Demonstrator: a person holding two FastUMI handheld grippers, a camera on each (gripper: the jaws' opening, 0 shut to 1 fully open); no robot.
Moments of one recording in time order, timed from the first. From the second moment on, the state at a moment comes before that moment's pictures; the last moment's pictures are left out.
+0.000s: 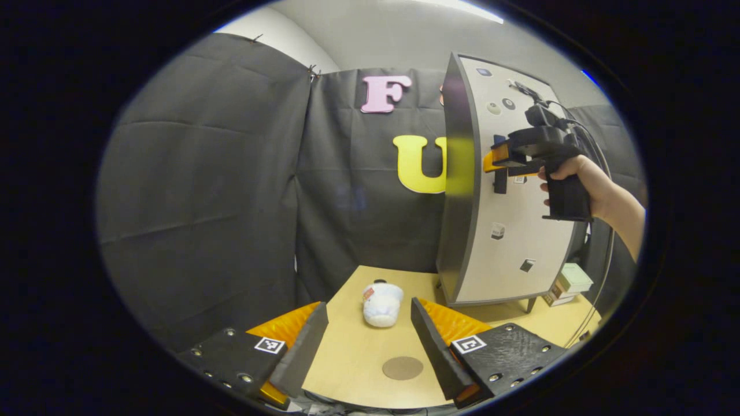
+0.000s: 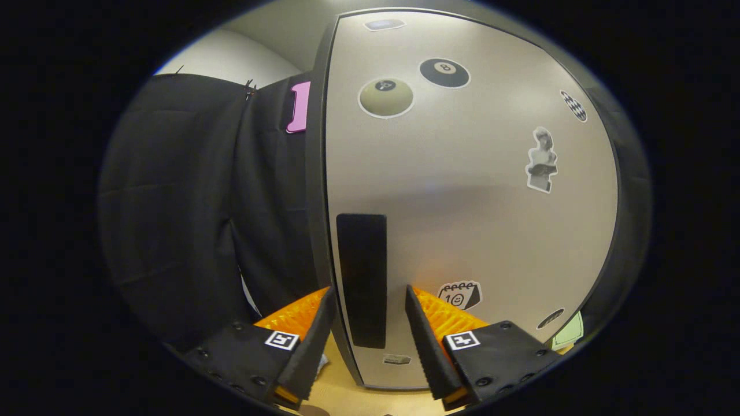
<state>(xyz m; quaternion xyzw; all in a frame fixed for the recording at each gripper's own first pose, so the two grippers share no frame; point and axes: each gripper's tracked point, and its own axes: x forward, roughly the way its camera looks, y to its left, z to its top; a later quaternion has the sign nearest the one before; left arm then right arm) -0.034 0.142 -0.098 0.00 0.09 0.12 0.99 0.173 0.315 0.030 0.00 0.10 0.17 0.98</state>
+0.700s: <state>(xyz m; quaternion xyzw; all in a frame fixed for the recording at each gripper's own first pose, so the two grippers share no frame) -0.043 0.141 -0.095 0.00 0.09 0.13 0.99 0.170 0.320 0.029 -0.01 0.09 0.22 0.97</state>
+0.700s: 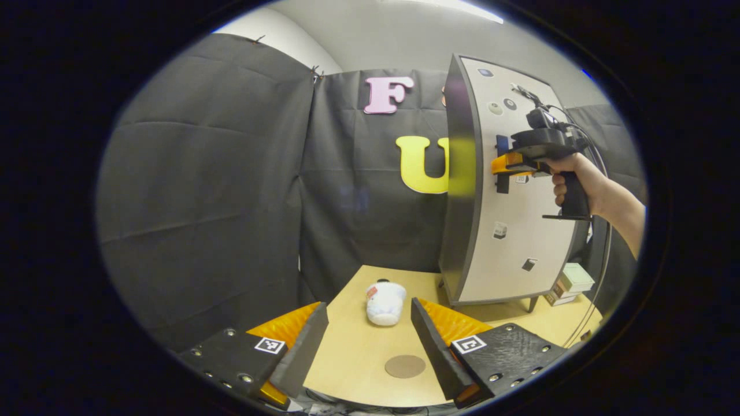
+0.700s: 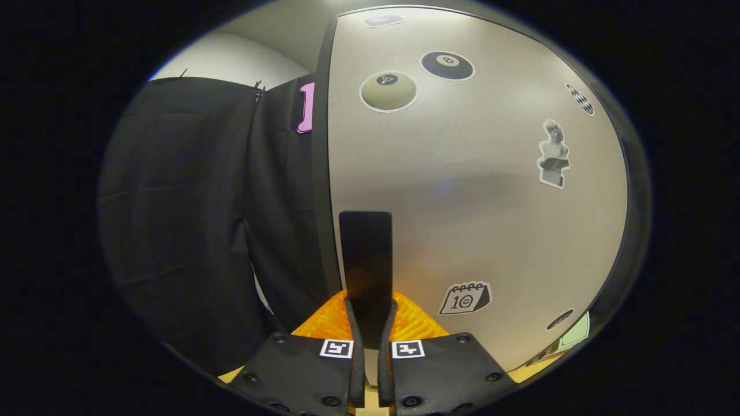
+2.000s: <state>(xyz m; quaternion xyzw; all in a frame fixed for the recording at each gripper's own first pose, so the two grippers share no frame) -0.062 0.065 -0.099 0.01 0.10 0.10 0.99 0.148 0.311 0.029 -0.01 0.10 0.35 0.93</state>
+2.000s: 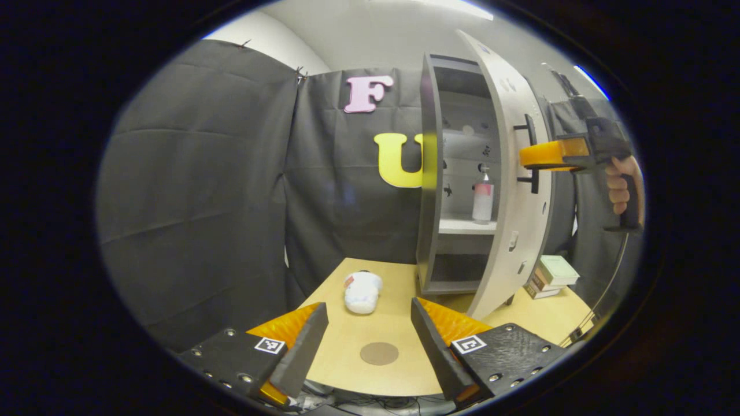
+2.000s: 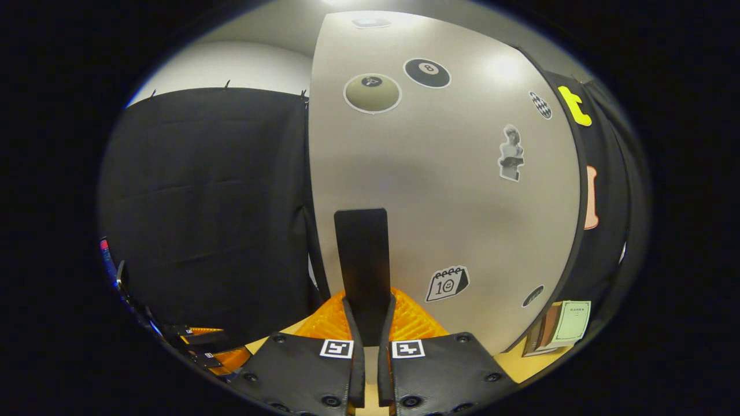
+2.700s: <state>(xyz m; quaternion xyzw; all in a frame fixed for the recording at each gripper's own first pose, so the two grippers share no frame) -0.024 0.011 -0.103 0.01 0.11 0.02 0.99 0.154 0.300 0.030 0.02 0.11 0.31 0.94</state>
